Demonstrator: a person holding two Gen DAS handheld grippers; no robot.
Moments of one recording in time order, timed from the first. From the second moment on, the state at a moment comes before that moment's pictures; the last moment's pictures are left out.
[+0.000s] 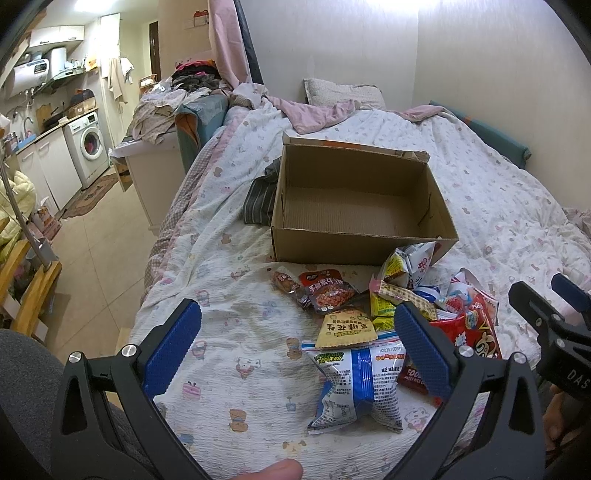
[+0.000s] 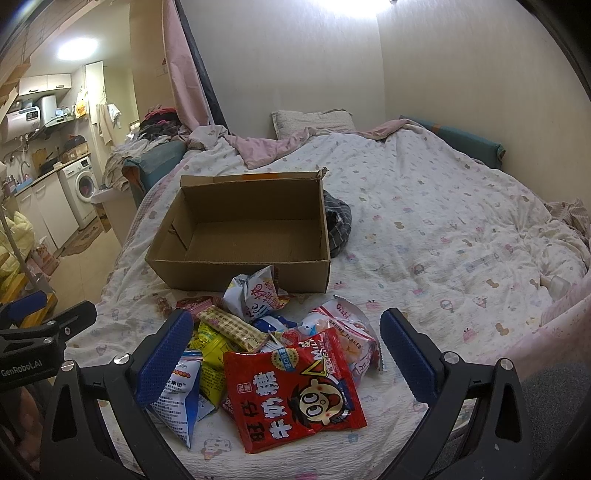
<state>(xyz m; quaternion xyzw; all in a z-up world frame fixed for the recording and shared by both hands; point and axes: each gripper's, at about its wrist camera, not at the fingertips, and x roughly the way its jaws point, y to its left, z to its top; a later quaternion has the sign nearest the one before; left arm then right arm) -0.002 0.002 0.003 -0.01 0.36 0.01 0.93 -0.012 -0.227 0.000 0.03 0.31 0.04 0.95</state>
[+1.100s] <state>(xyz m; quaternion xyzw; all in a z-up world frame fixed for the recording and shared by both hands) -0.001 0.003 0.007 -0.01 0.36 0.01 0.93 -0.013 -0.232 0.004 0.02 0.31 0.04 0.95</state>
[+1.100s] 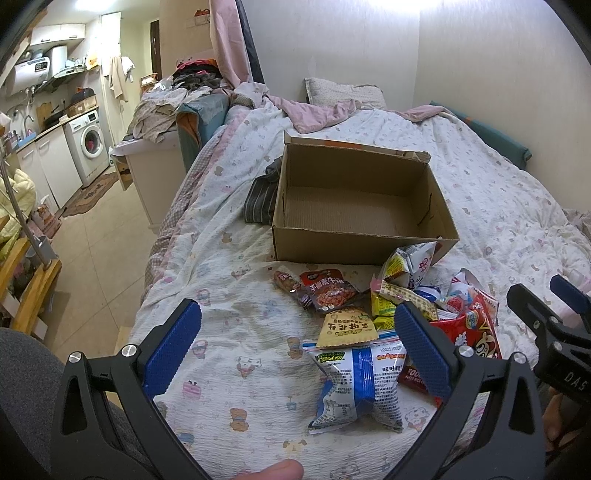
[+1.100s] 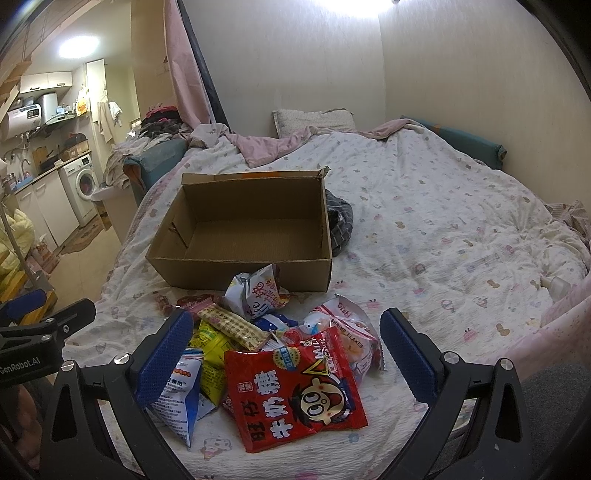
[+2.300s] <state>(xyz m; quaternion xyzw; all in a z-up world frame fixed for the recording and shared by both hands) 0.007 0.016 0.000 -0.04 0.38 0.02 0.92 0.040 -0.240 -0.089 0.09 0.57 0.08 0.81</state>
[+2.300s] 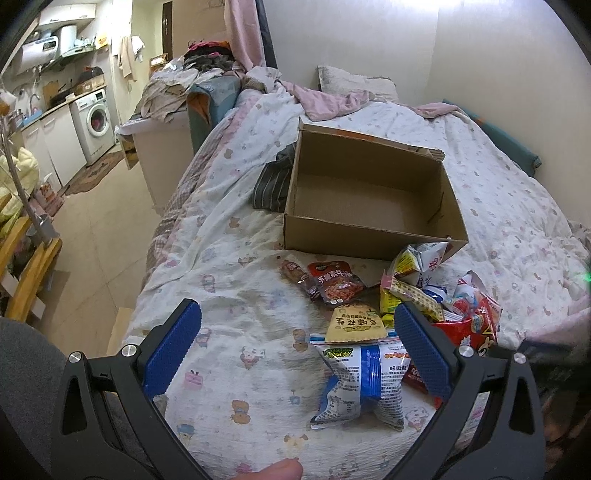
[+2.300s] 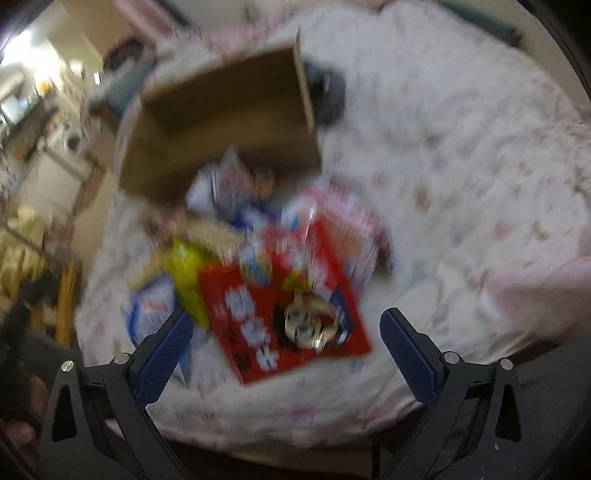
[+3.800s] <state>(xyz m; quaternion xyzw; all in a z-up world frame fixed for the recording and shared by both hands) 0.014 0.029 -0.011 -0.06 0.42 0.05 0.91 0.086 -0.217 -0.106 0.11 0.60 0.16 0.78</state>
